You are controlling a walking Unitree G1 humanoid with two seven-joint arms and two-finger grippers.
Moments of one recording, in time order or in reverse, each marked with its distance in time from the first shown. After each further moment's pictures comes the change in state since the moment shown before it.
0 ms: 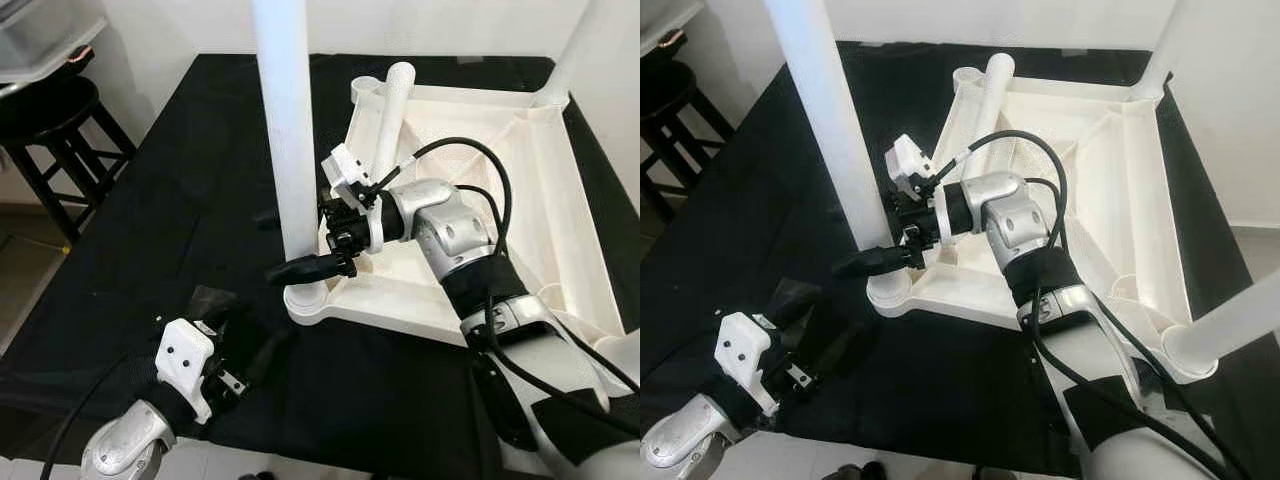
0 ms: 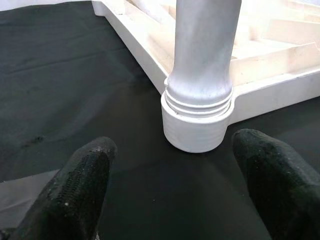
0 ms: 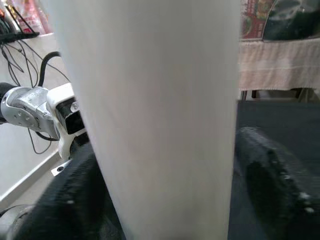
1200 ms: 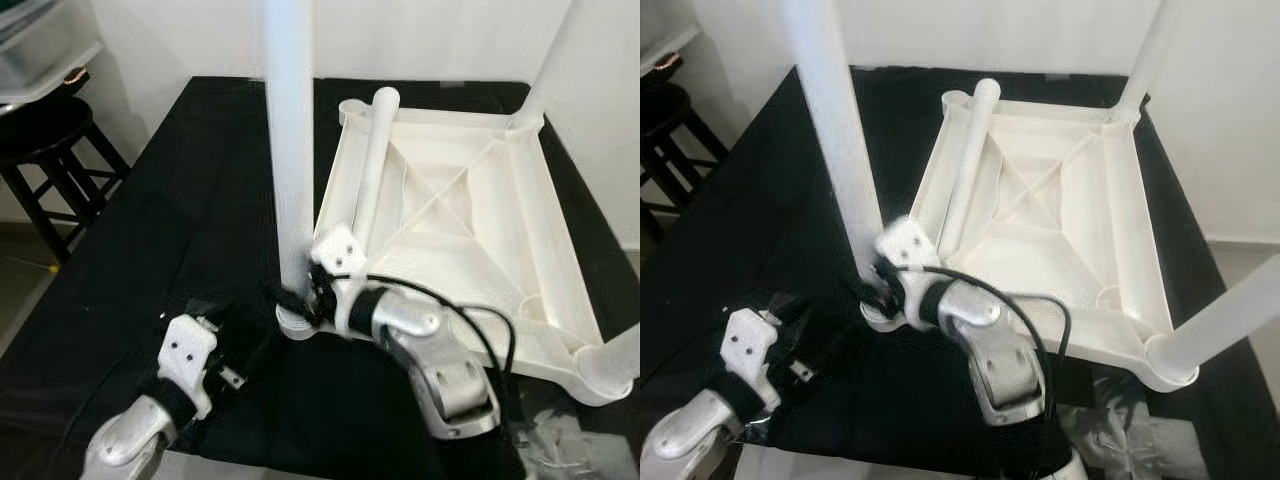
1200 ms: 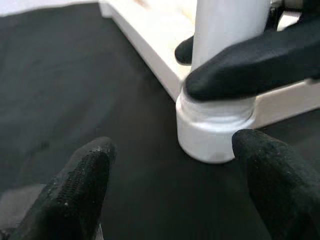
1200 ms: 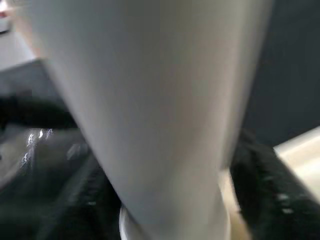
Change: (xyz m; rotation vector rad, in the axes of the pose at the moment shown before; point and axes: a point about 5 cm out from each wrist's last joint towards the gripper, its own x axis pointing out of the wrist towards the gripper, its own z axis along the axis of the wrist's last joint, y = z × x) left arm 0.008 0.005 -0.013 -0.002 0.038 0.033; right arm 0.019 0.057 -0.063 0.184 0.104 -0.753
